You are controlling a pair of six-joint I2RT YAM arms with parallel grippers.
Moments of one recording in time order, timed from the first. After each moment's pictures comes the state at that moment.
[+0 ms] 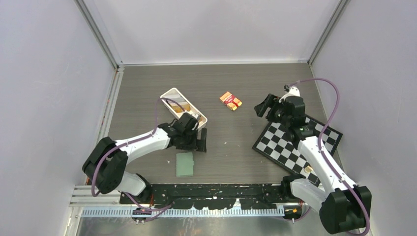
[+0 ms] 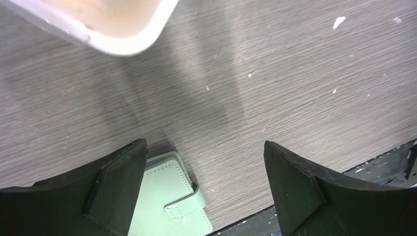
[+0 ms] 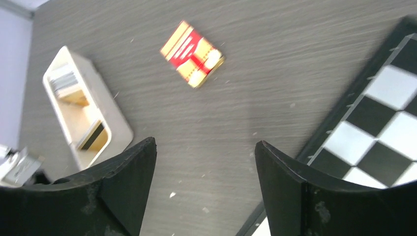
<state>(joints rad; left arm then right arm) -0.72 1.42 0.77 -0.41 0.08 -0.58 0.17 0.98 0.70 -0.17 -0.06 0.48</state>
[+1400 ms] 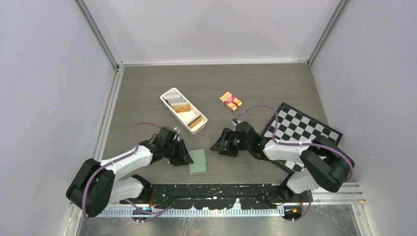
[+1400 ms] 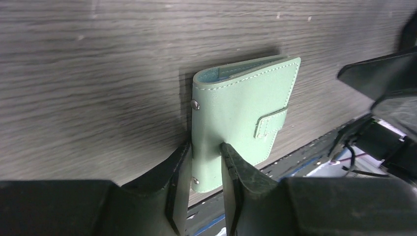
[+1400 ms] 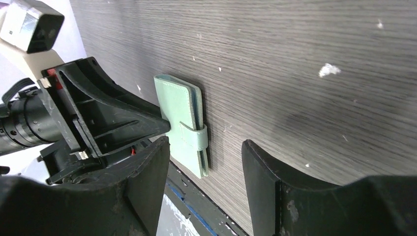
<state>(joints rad) -0.55 1.15 0.42 -0.32 0.31 -0.83 0.77 1.42 0.50 0.26 -0.28 1.08</state>
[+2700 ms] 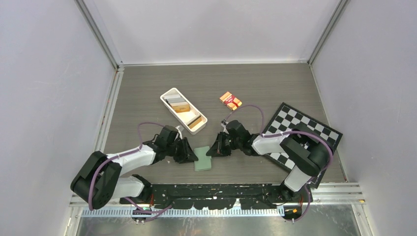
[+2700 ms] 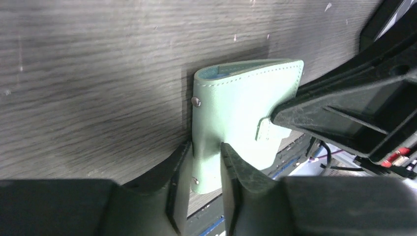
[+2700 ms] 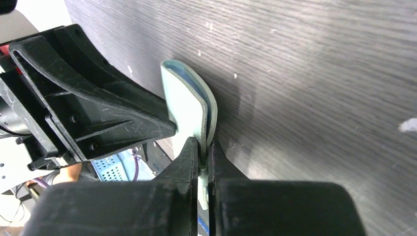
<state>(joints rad) -0.55 1.25 0.38 -0.06 0.39 -0.90 0.80 1.66 0.59 0.35 -0.43 1.03</state>
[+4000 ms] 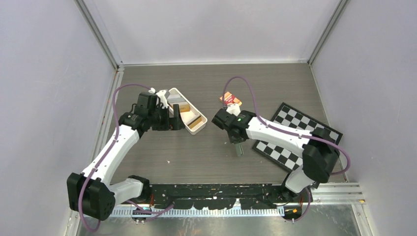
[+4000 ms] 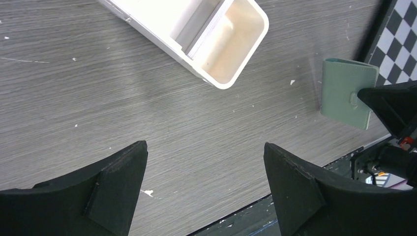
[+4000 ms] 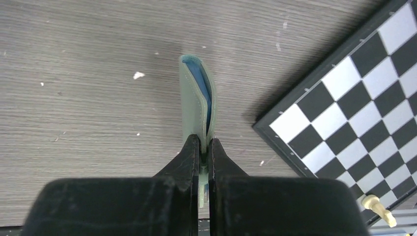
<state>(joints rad) -0.29 1.14 0.95 -0.65 0.28 -0.33 0.91 1.53 1.16 -0.94 0.47 0.64</state>
